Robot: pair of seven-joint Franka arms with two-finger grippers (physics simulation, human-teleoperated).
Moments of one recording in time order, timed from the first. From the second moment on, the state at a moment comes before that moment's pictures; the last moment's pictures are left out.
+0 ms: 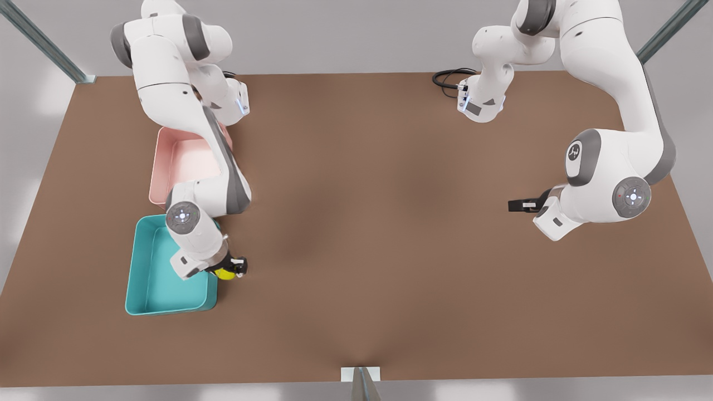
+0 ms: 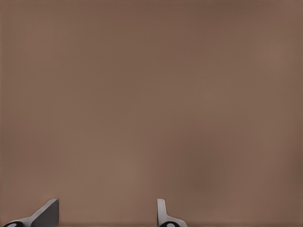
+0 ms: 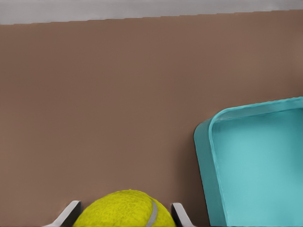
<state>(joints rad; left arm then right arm) -0.14 0.33 0.06 -1.43 -0.10 1.44 -0.09 0.29 0.50 -0.12 -1.61 -0.01 2.25 0.28</state>
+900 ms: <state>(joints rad) -0.14 0.33 0.06 -1.43 -0.10 1.43 -0.10 0.16 0.02 -0.12 -1.66 0.03 1.69 -0.15</state>
